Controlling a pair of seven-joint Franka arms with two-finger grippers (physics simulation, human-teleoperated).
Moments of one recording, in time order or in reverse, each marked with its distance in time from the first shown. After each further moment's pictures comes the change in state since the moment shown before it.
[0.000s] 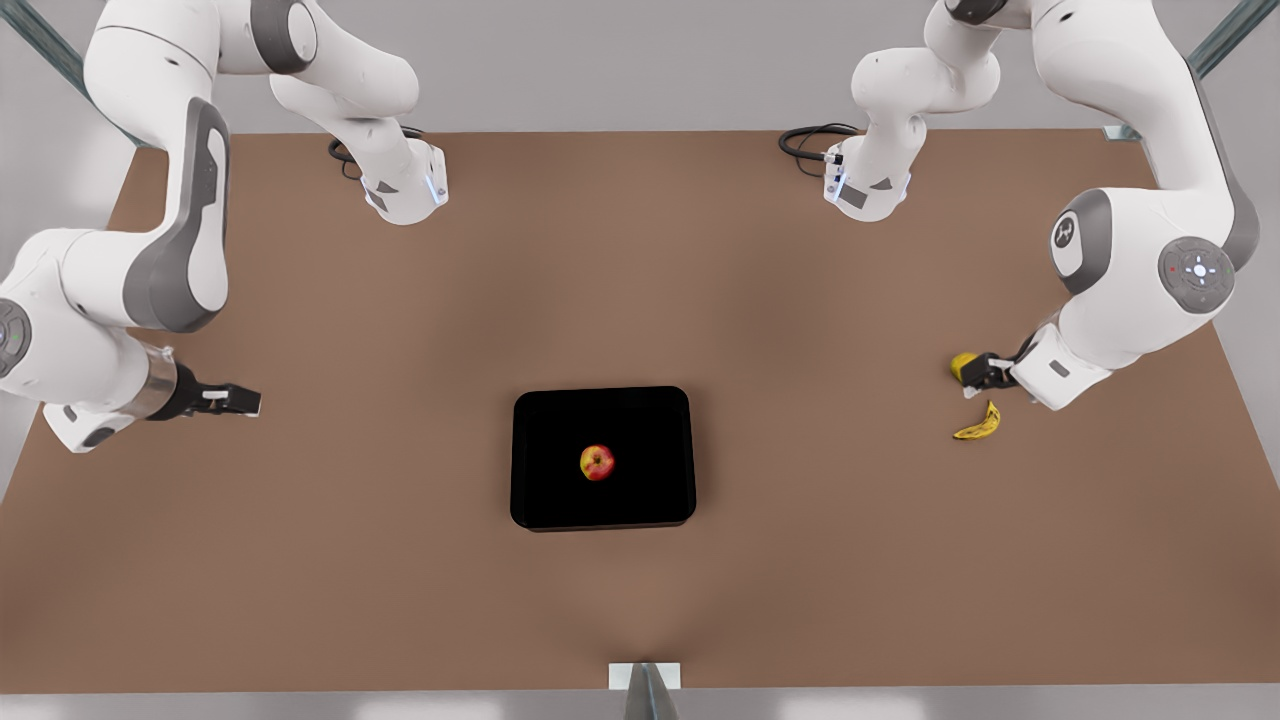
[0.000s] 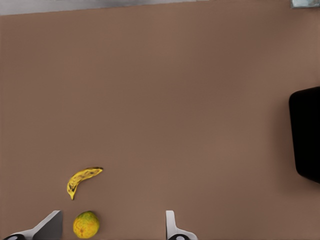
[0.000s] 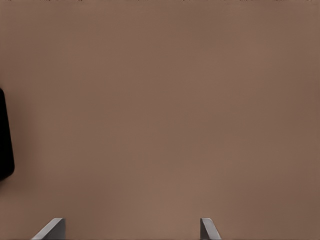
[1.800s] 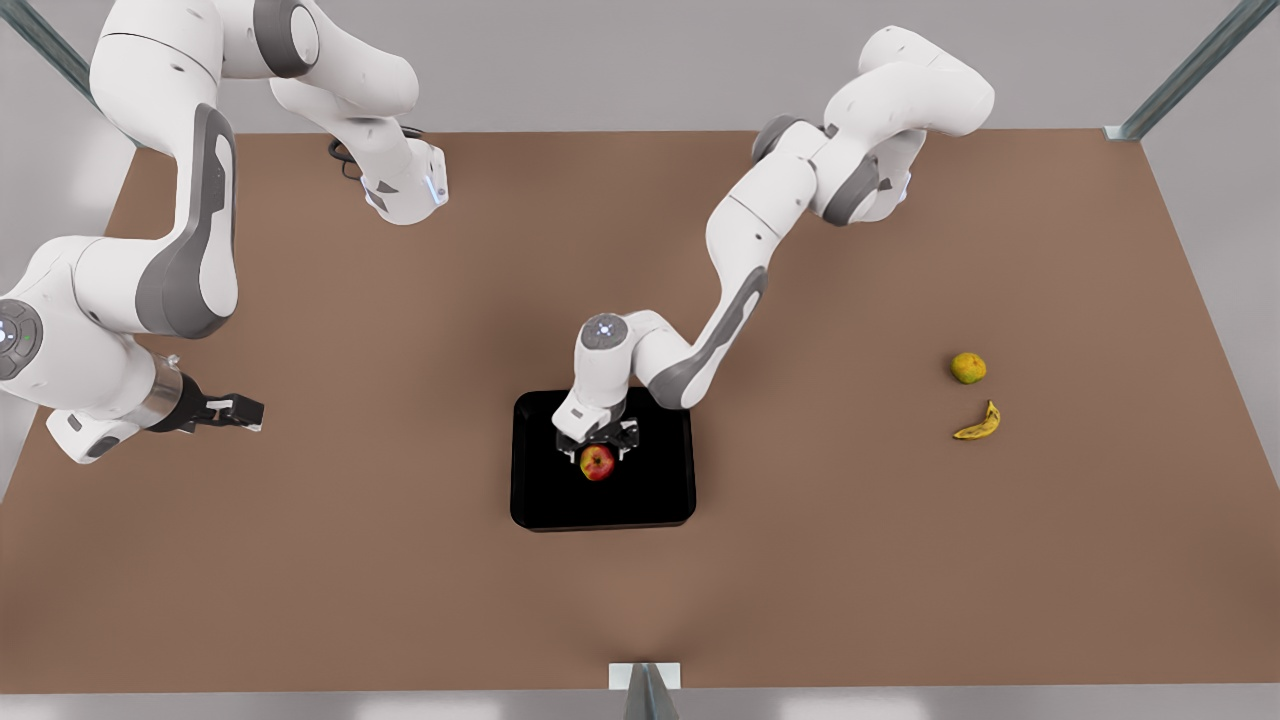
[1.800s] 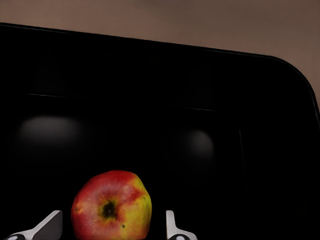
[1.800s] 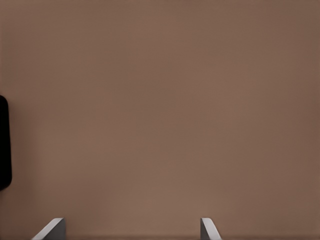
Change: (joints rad) left arm -0.817 1.042 0.057 0.748 0.271 0.589 -1.115; right arm 0.012 0.011 0.000 0.003 -0.005 0.057 -0.028
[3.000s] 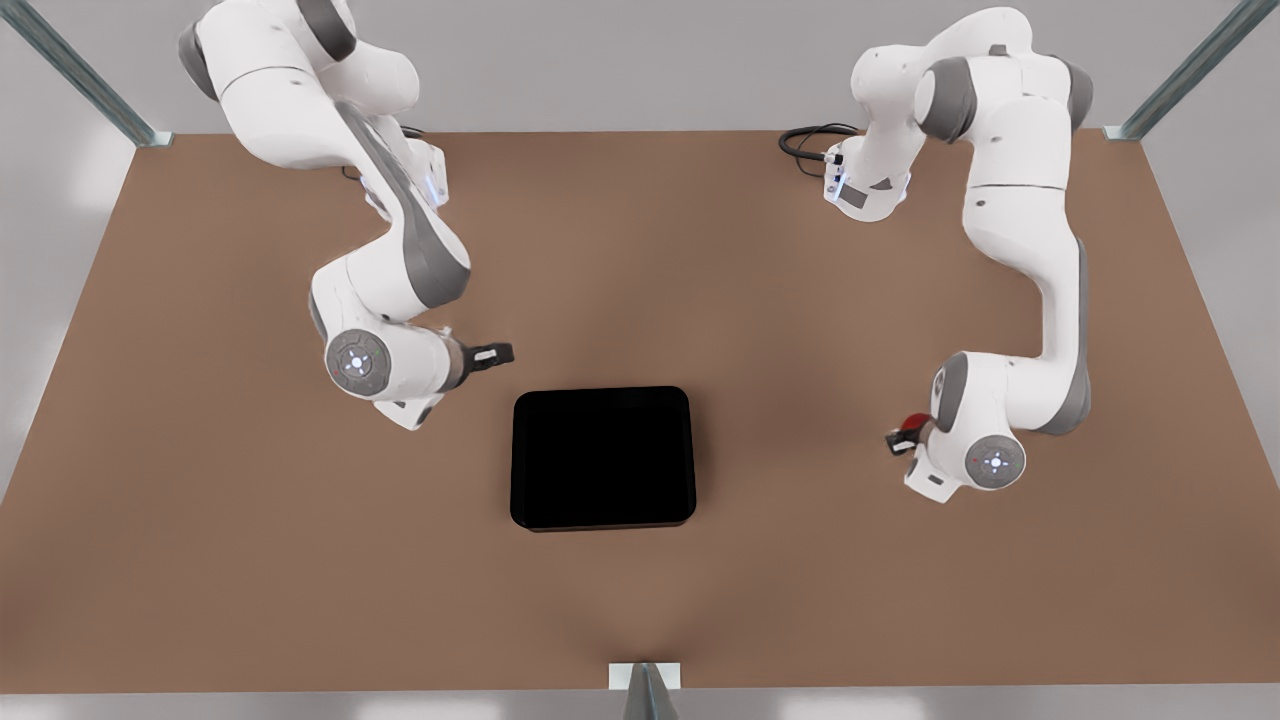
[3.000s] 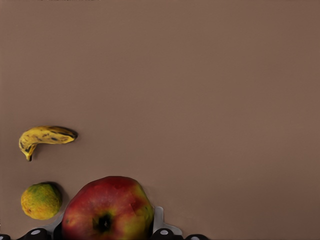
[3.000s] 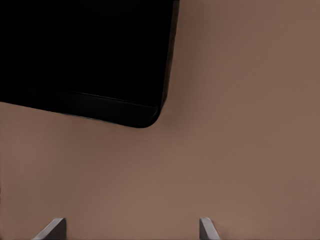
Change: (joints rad) left arm 0.705 -0.600 0.019 -0.714 -0.158 -0.587 0.723; right arm 0.111 0.092 0.388 -0.142 0.141 -0.019 0.341
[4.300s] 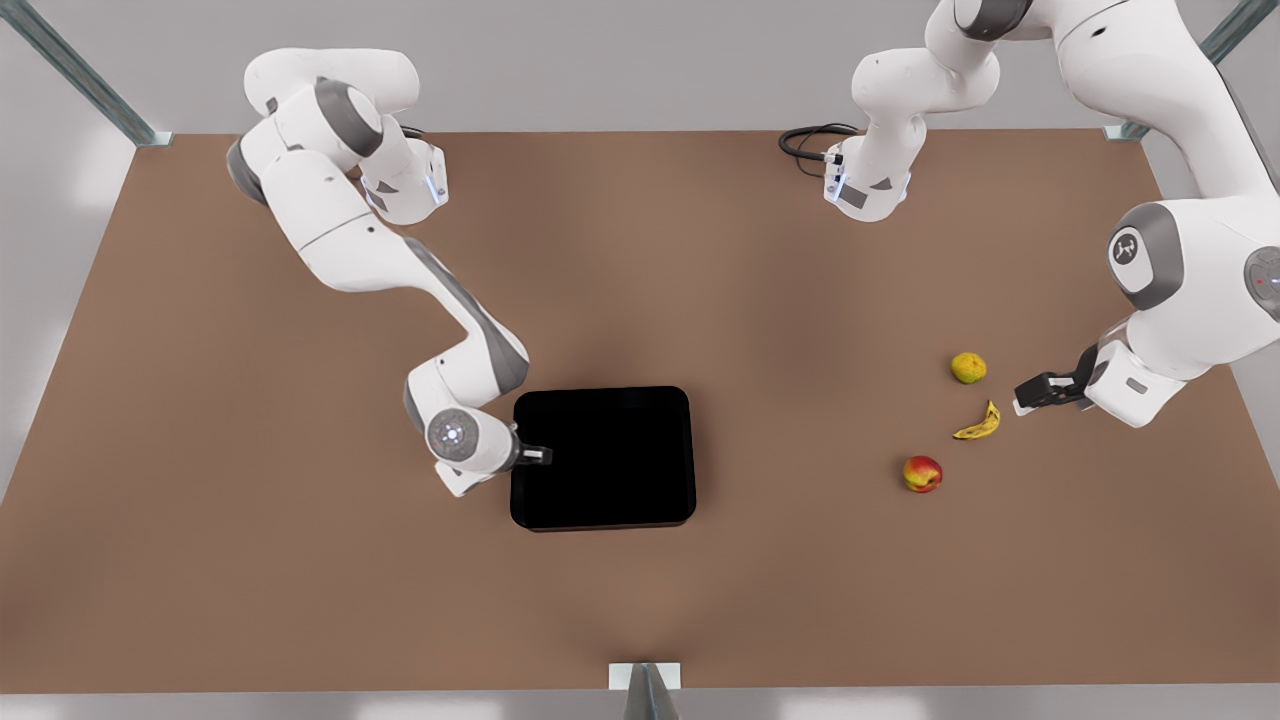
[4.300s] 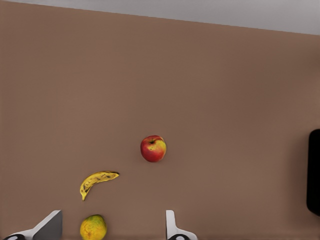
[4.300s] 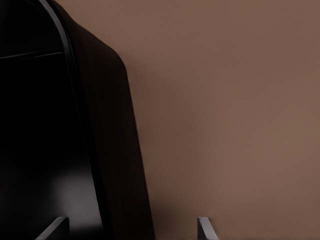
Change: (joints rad) left arm 0.147 -0.398 0.013 0.015 -0.164 0.007 0.357; right arm 0.011 0.387 0.061 0.039 -0.325 0.482 0.365
